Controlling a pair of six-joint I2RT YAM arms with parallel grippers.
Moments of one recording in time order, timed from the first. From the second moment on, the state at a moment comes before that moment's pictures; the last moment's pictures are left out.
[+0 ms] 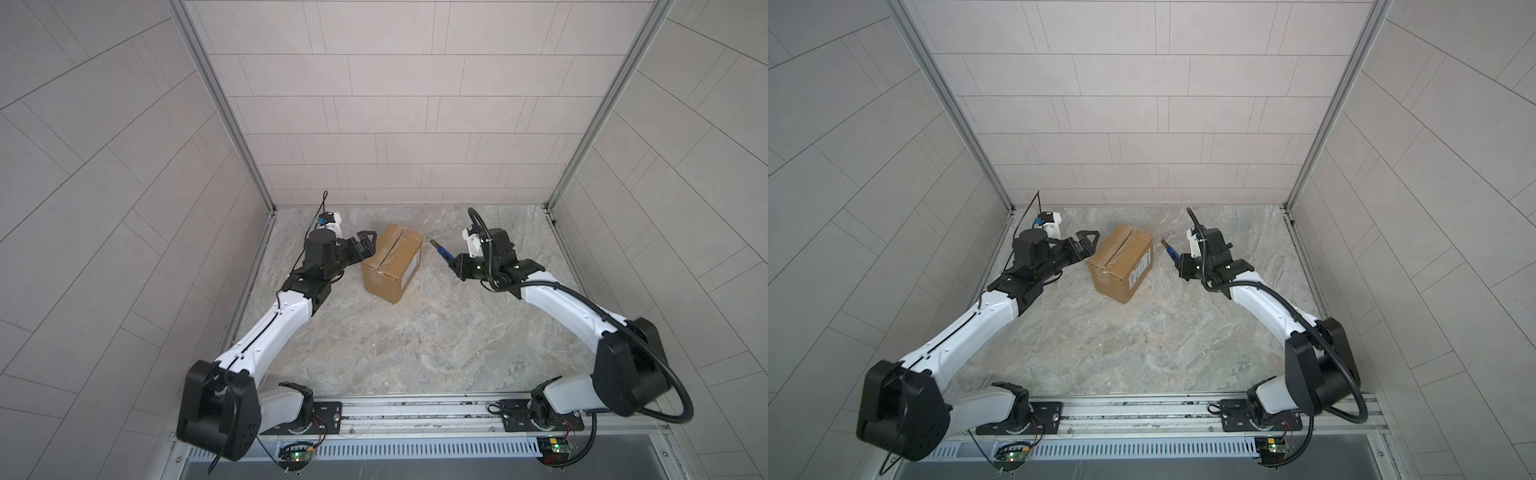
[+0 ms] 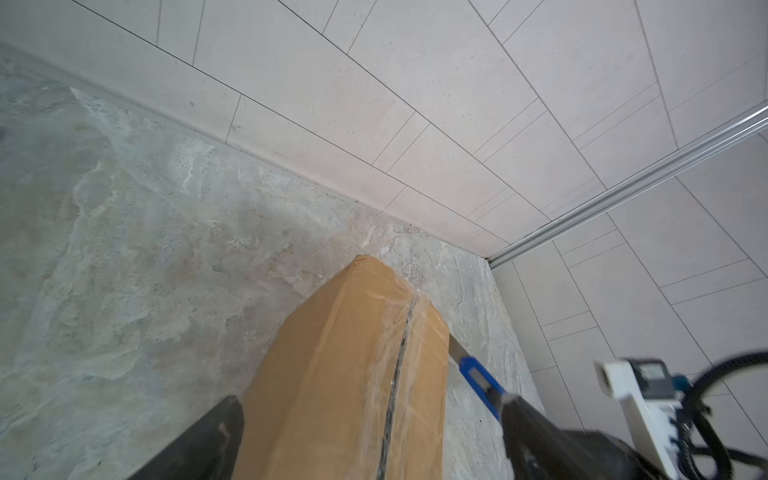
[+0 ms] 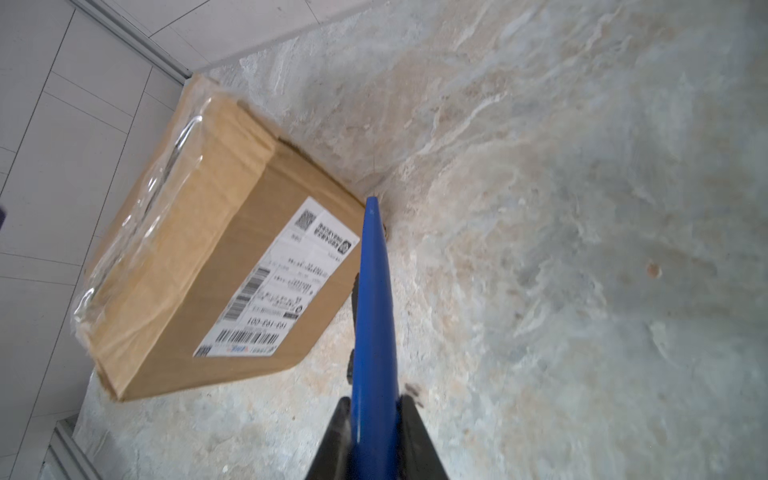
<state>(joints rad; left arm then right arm) -0.29 1.16 0.81 0.02 0.16 -0.65 0.33 1.49 1.07 -0.31 -0.26 0.42</state>
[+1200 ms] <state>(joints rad) -0.32 1.46 0.86 0.18 0.11 -0.82 0.33 1.39 0.96 -0.43 -0.47 0.28</state>
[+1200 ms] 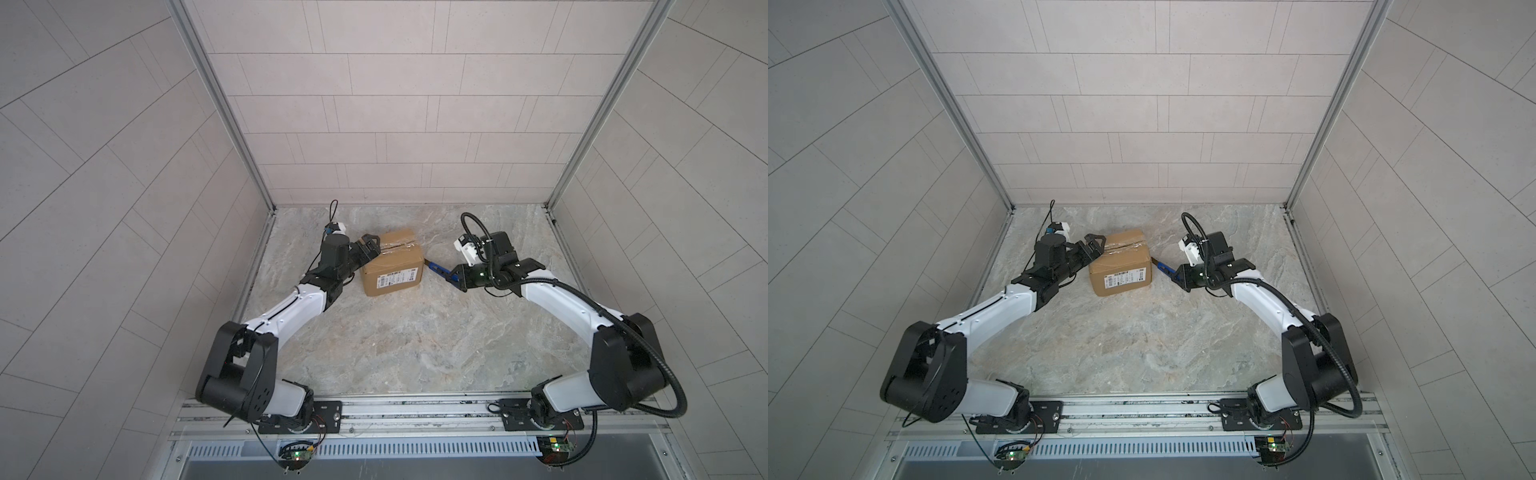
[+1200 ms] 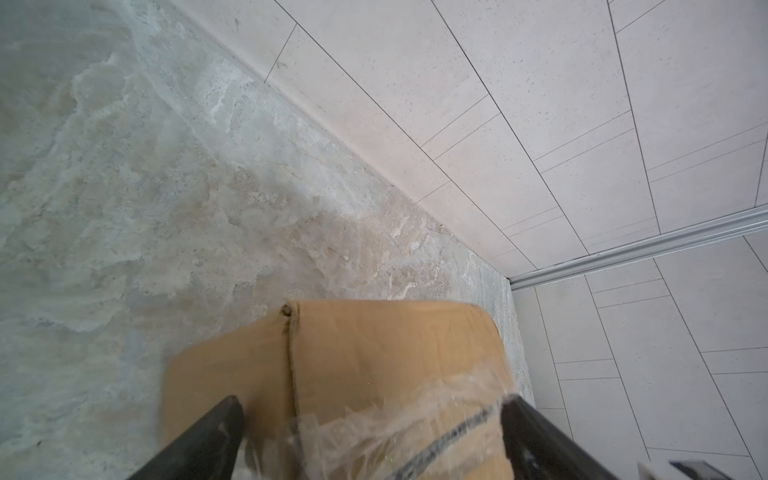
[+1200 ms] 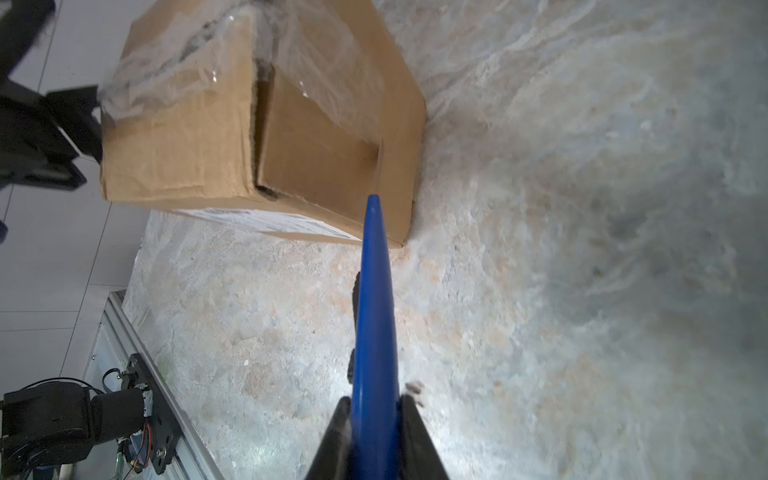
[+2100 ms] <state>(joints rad) -0.41 0.91 0.62 -0.09 0.07 -0.79 0.27 1.82 1.44 -0.38 -0.50 0.20</state>
